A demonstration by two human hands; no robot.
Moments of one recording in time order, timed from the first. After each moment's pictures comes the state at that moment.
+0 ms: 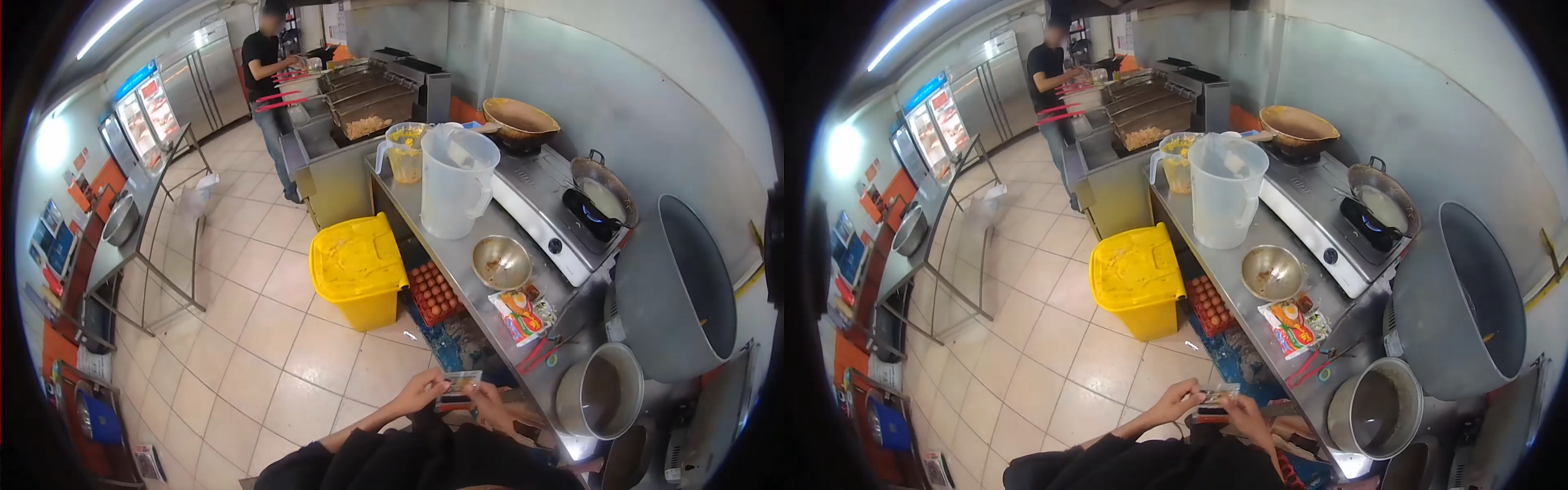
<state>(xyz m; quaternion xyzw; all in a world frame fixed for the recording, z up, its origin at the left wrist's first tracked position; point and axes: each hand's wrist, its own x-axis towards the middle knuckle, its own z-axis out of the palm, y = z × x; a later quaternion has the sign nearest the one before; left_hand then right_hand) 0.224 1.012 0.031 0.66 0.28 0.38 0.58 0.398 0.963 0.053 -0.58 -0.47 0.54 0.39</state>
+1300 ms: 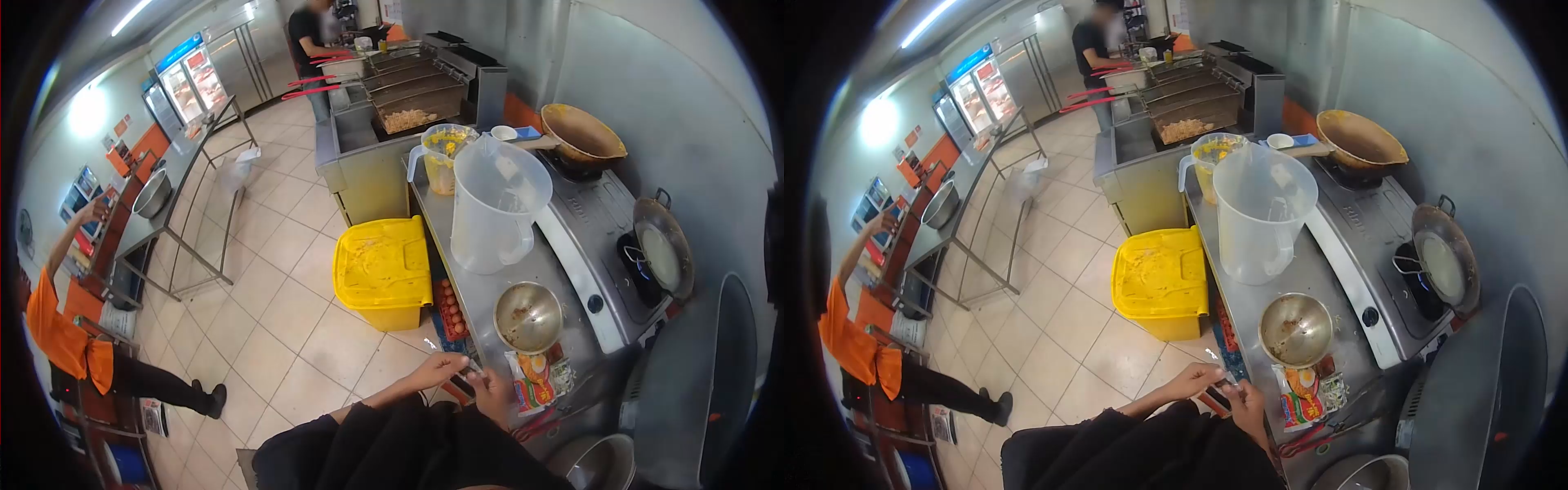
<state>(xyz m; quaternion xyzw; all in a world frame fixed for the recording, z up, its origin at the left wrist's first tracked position) 0.267 1.165 0.037 0.59 0.35 0.28 0.67 0.418 1.118 0.049 -0.51 -0.48 0.53 0.48</state>
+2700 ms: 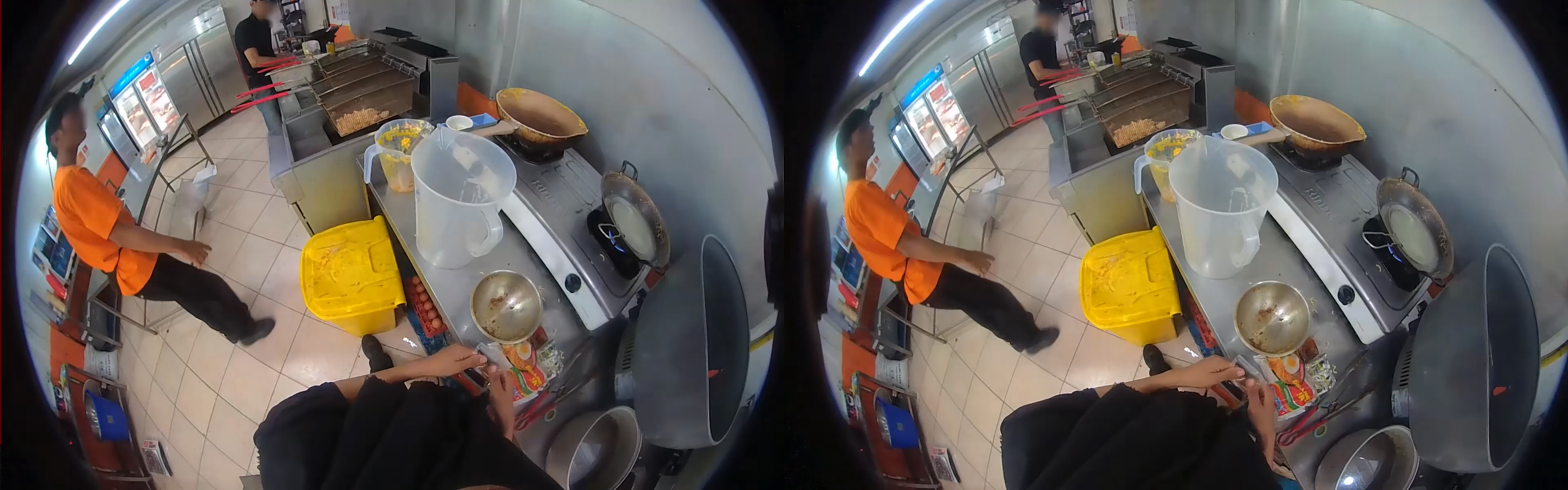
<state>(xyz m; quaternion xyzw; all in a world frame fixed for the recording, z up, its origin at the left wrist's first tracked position) 0.314 1.205 0.030 0.74 0.24 0.16 0.61 0.441 1.103 0.016 -0.65 -0.35 0.39 0.56</state>
